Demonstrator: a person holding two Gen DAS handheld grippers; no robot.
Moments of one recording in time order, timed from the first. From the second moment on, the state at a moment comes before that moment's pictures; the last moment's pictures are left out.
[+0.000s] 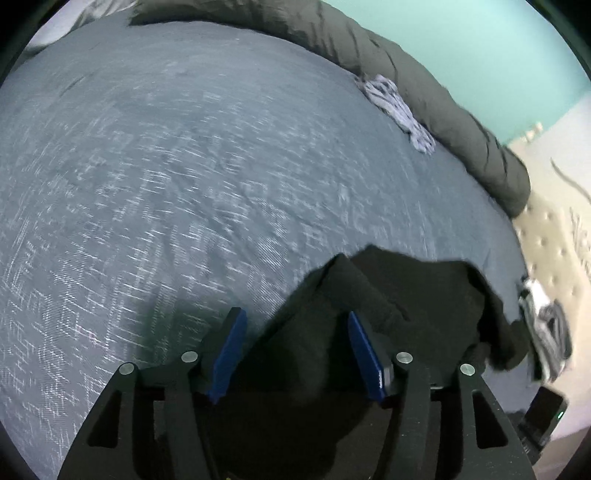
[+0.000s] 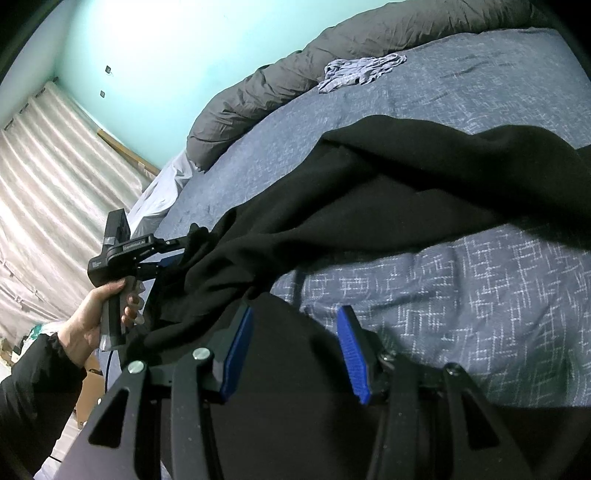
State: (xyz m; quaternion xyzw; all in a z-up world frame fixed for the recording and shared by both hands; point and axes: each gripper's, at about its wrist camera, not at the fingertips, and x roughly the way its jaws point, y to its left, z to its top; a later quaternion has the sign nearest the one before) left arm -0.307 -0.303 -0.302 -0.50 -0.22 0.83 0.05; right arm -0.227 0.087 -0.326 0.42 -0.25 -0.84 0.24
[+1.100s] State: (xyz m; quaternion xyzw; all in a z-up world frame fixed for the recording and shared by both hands) left arm -0.270 -0.217 -0.252 -0.46 -0.02 0.88 0.10; right arm -0.227 0.093 -0.320 0.41 -0.26 -0.84 0.24
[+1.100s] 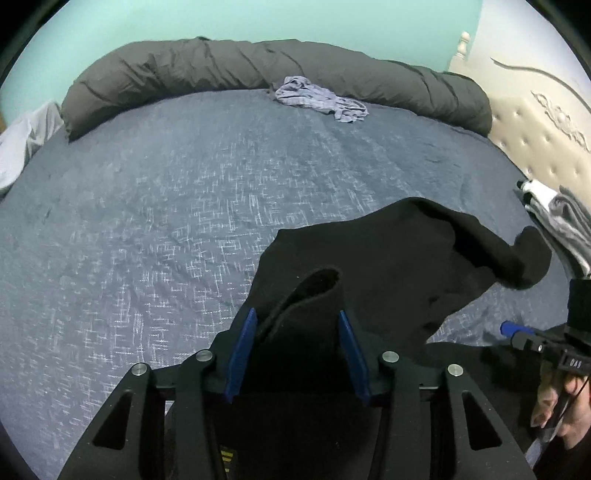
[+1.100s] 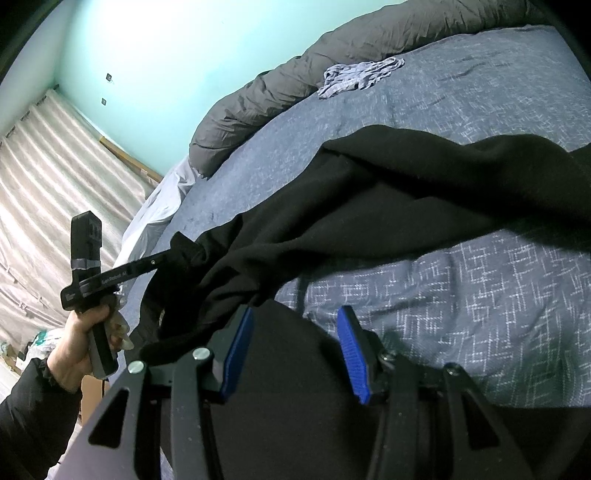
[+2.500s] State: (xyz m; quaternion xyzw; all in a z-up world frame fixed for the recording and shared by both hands) left arm -0.366 -0.394 -0.237 -0.44 -0.18 0.87 -0.10; right arm -0.231 0.093 -0.333 0.42 -0.25 -0.84 0.23
